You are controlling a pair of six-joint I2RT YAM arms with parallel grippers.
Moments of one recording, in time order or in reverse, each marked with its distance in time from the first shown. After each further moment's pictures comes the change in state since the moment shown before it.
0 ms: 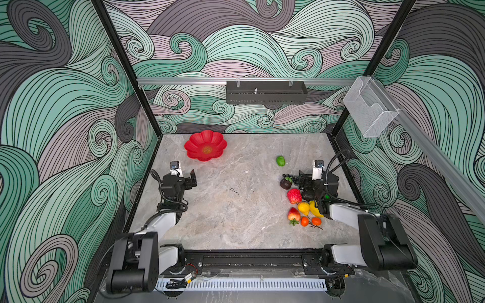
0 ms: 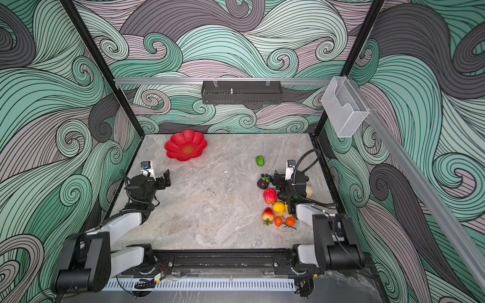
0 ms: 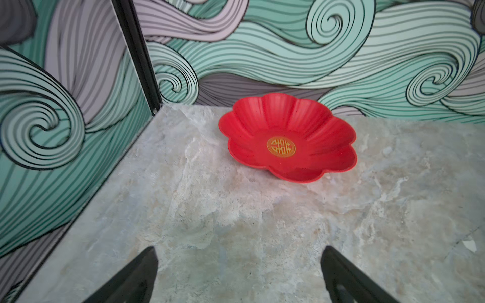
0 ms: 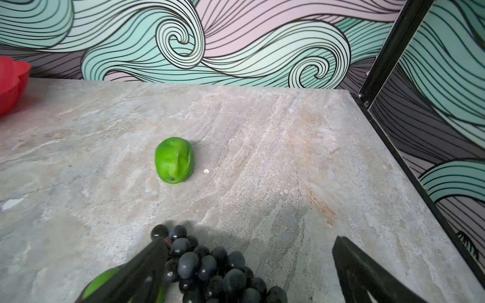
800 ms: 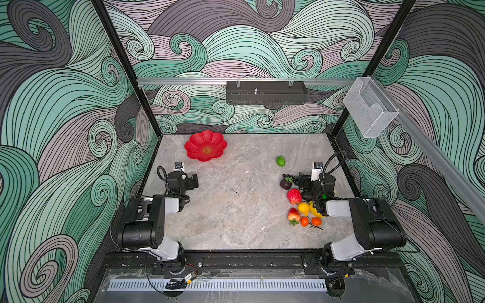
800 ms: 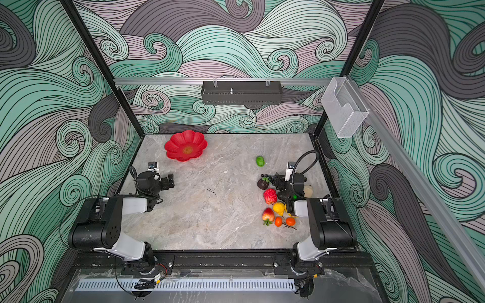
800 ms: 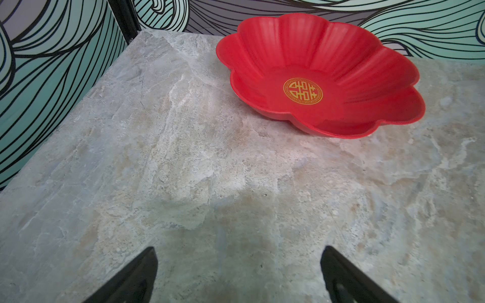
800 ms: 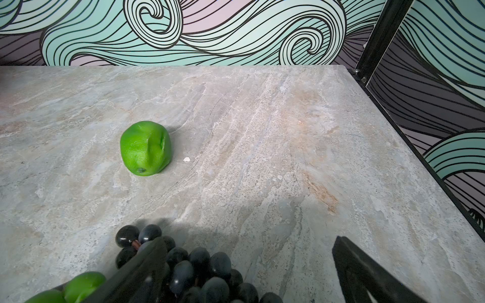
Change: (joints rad) left arm 0.029 0.419 0.104 0.069 0.062 0.007; right arm -0.024 0.253 -0.003 0.193 0.043 0.041
